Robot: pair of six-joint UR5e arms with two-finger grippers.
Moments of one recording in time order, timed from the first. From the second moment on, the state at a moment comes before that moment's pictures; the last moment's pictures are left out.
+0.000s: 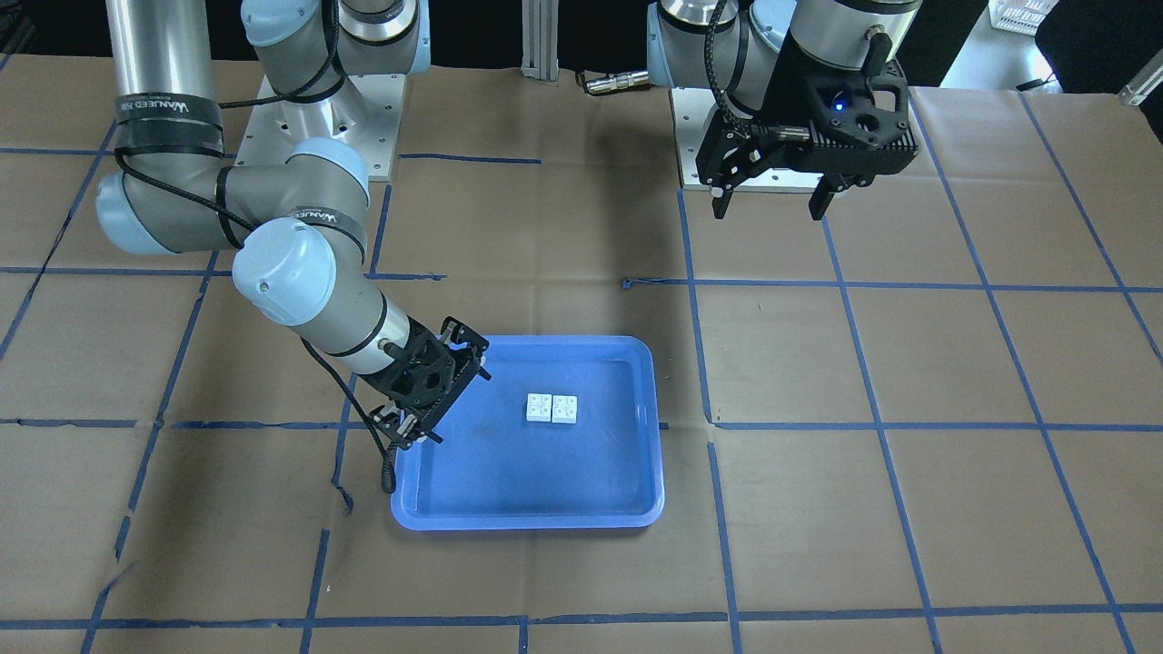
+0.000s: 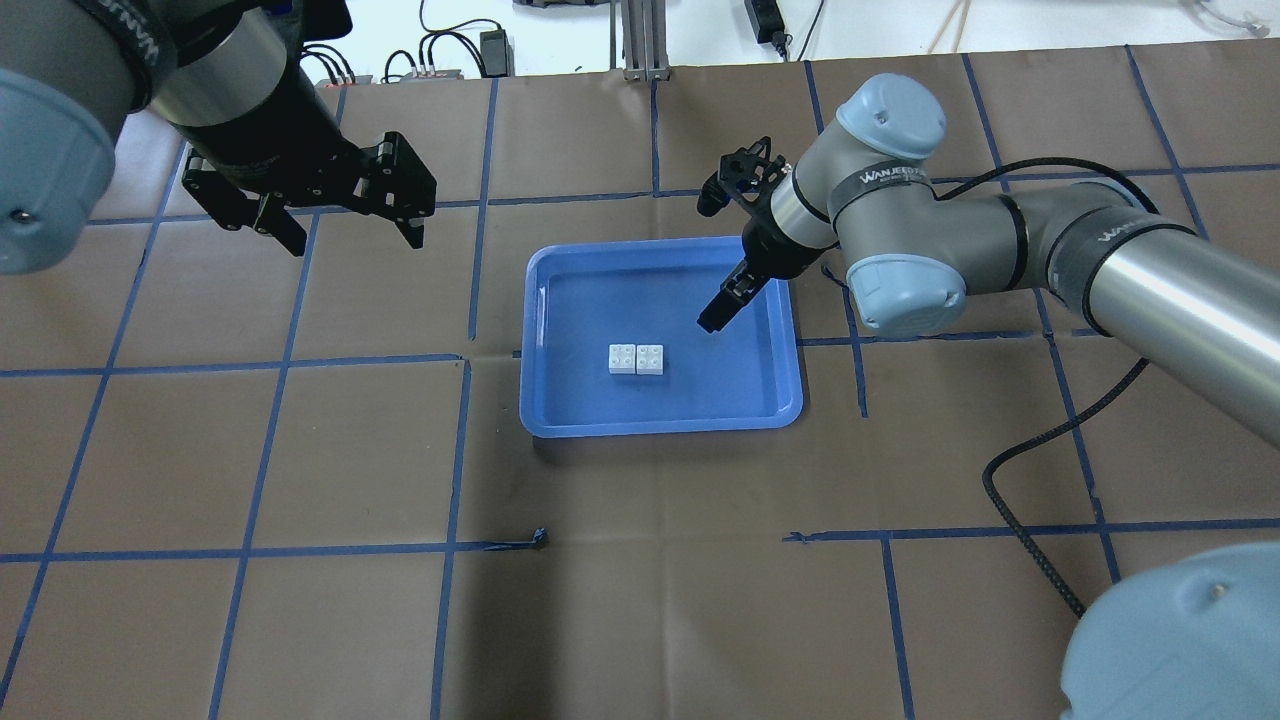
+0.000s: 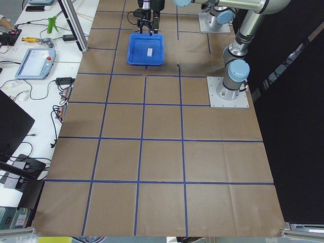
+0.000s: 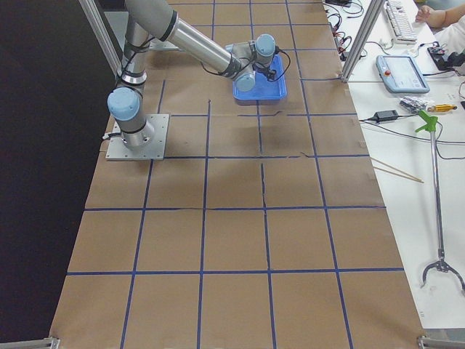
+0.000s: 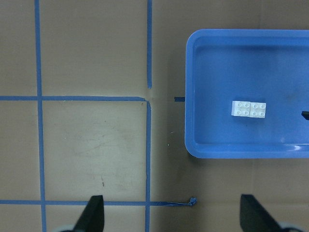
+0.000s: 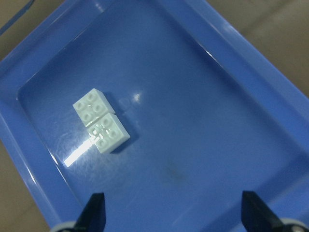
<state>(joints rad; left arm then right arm) -1.62 -1.53 -1.56 -1.56 1.57 -0.07 1.66 -1.21 1.78 -2.17 -1.23 -0.69</state>
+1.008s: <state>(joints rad) -1.62 -1.53 -1.56 -1.56 1.57 -0.07 1.51 -1.51 1.56 -1.52 -1.52 -0.08</state>
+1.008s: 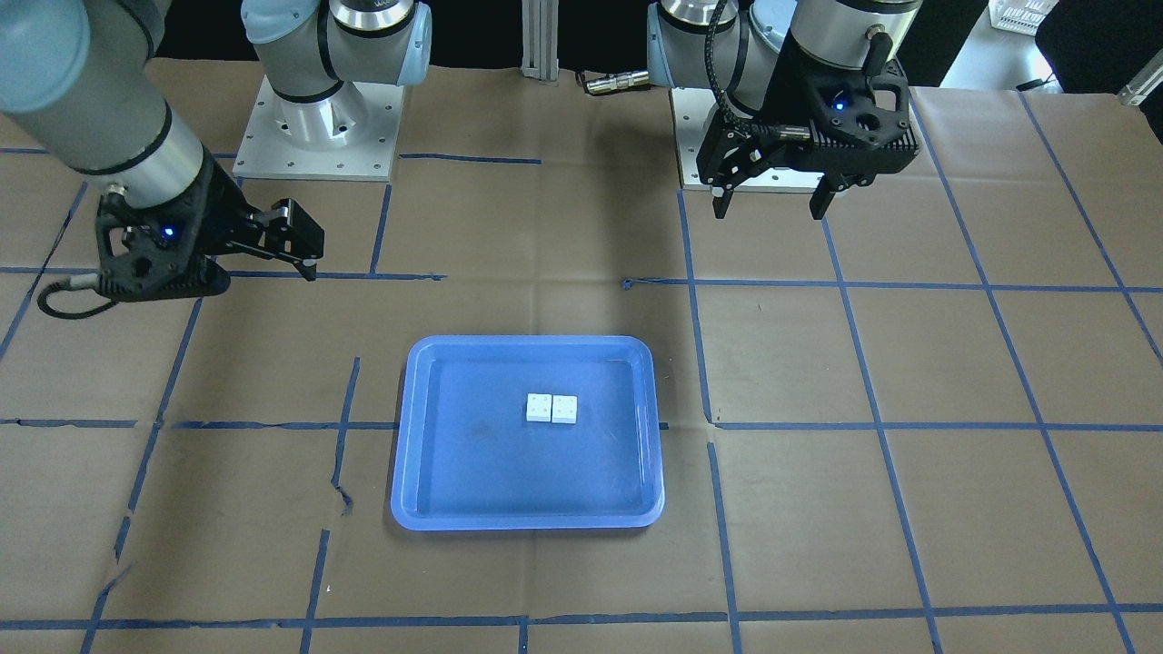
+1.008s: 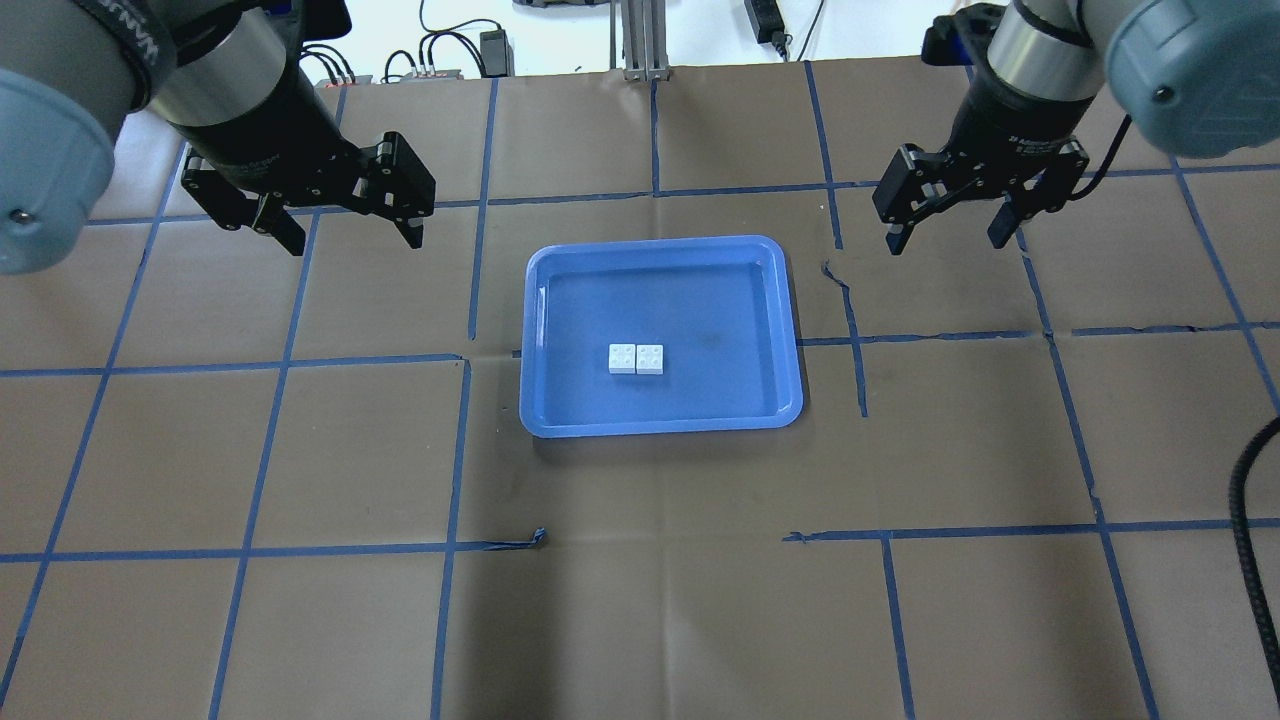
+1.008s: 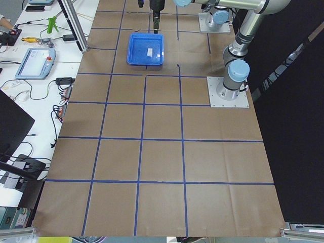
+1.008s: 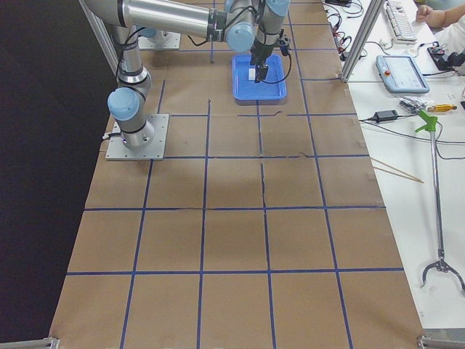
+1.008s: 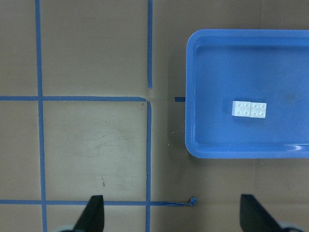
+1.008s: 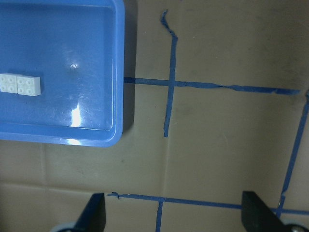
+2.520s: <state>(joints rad) -1.62 -1.53 -1.56 -1.56 1.57 -0.07 1.55 -1.53 1.48 -1.42 -1.57 0.10</state>
